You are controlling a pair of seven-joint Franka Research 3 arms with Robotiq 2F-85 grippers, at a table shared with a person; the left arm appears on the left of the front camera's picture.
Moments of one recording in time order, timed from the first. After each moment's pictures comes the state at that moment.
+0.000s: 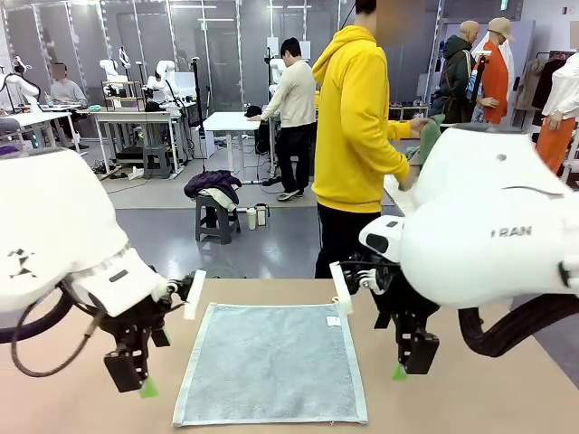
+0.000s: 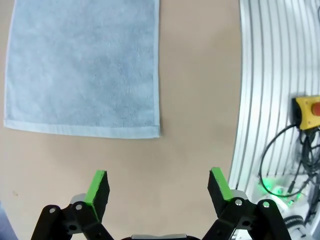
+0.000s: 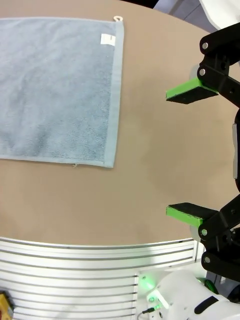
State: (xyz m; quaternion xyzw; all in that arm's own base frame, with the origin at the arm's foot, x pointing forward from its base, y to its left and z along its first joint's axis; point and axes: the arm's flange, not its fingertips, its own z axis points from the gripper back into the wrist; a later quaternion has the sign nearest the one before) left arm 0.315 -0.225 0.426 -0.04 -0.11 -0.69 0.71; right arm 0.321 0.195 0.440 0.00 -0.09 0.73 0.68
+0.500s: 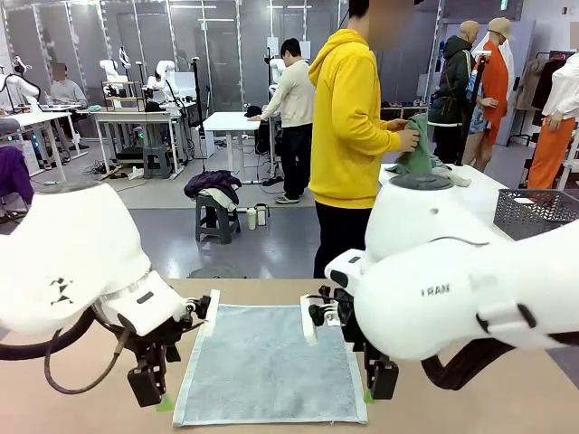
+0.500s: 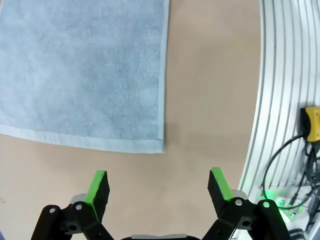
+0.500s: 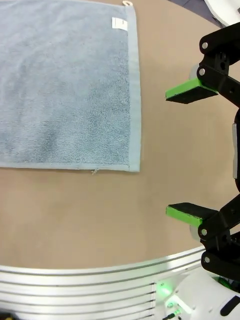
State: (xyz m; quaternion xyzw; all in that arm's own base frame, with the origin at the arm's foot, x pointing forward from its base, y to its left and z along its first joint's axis) left arm 0.329 -0.239 0.382 -0.04 -0.09 -0.68 0.73; right arm 0.329 0.236 0.383 -0.02 -0.07 0.71 0.70
